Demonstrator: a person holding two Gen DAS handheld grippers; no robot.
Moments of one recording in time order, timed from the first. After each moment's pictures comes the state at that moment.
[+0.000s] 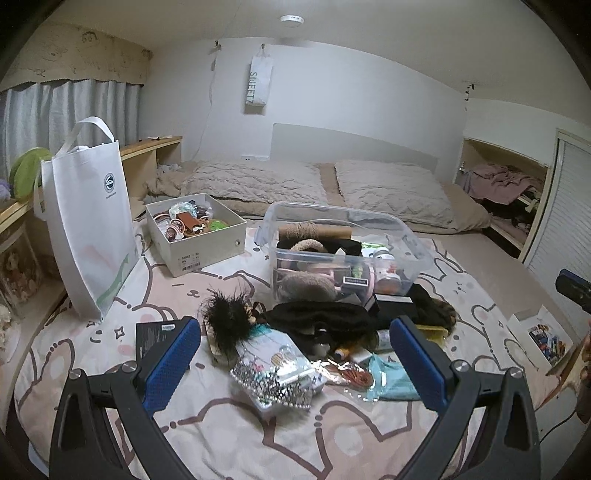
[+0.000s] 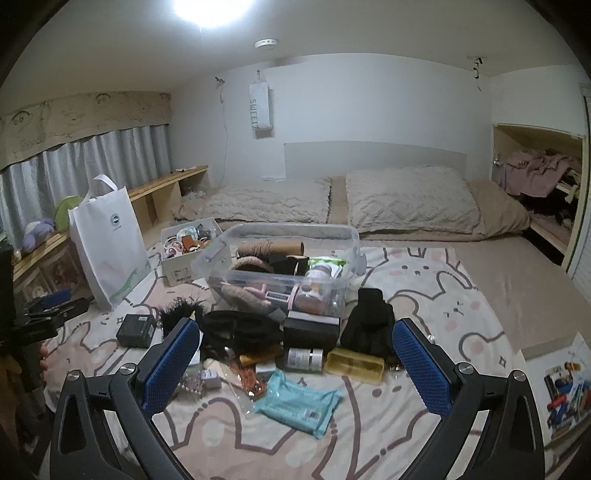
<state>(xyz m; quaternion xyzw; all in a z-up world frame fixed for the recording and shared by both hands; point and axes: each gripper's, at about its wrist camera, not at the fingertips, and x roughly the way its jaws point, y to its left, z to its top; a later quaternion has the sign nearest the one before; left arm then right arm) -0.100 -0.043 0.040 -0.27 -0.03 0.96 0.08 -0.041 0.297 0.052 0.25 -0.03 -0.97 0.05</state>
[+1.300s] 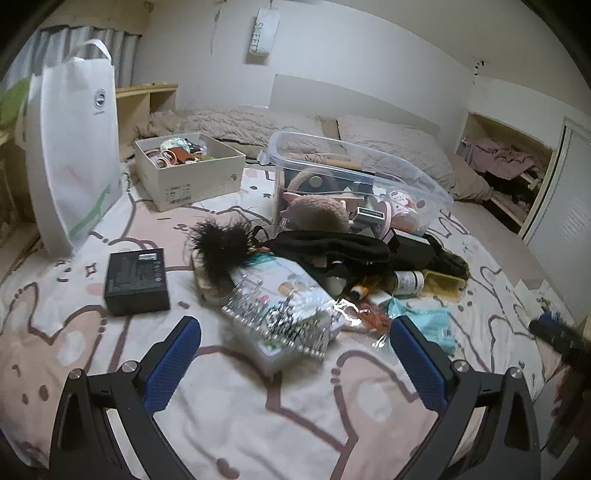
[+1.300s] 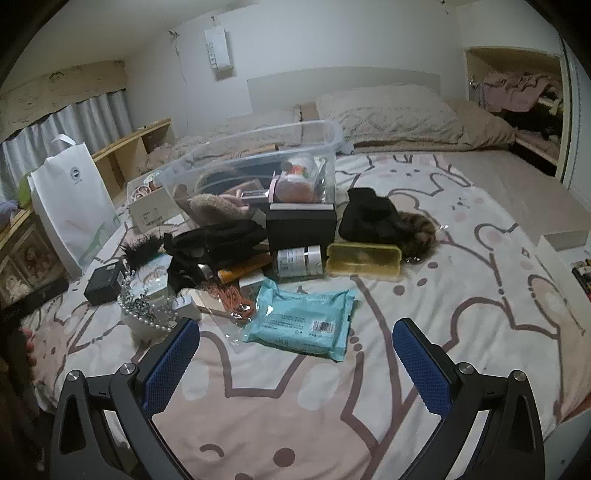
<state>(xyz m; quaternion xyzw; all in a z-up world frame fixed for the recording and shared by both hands) -0.131 -0.060 -0.071 -0.34 -0.06 0.93 0.11 -0.050 0.275 -0.093 0.35 -0.09 -0.93 0.00</state>
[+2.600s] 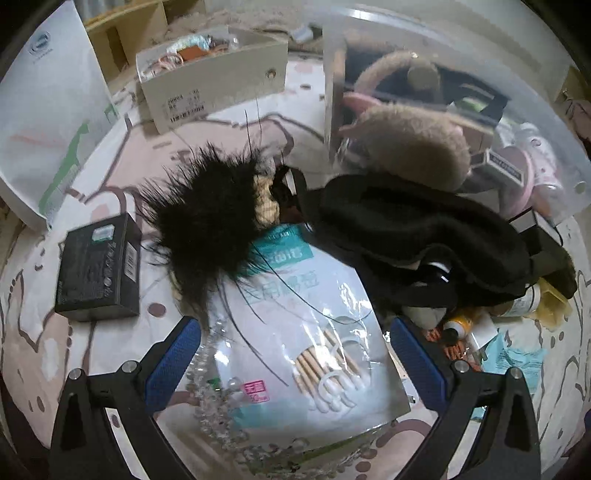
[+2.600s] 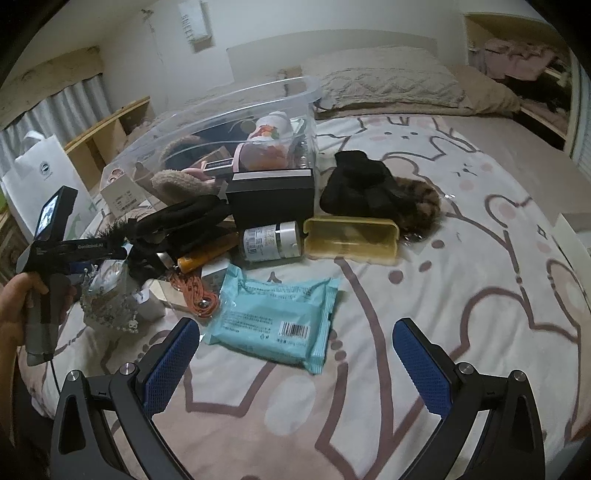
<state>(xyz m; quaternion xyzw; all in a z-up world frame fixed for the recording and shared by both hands) -0.311 -0.016 -0.165 -0.55 -0.03 0.83 -0.04 -0.112 0.310 -0.135 0.41 -0.10 -0.91 0.00</state>
